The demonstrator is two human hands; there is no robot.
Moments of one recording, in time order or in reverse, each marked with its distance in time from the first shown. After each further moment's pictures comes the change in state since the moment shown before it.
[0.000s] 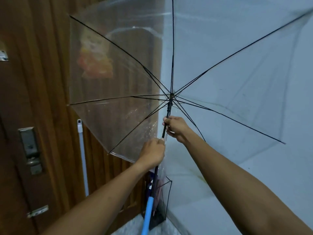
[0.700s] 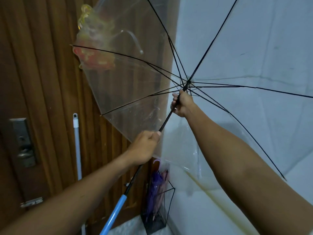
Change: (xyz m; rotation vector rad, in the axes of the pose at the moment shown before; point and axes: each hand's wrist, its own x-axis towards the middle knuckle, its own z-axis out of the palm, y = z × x) left_hand 0.078 0.008 0.009 -0.030 -0.022 0.169; right_hand 0.171 -0.053 -0.026 0.372 -0.056 0.136
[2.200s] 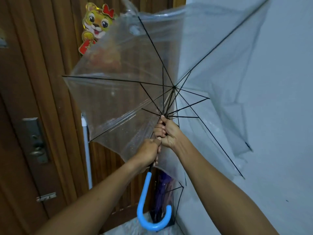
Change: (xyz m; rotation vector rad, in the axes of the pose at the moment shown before) left_hand 0.019 -0.031 0.028 -0.283 0.130 -0.447; right_hand -0.015 0.116 0.015 0.416 -0.444 0.415
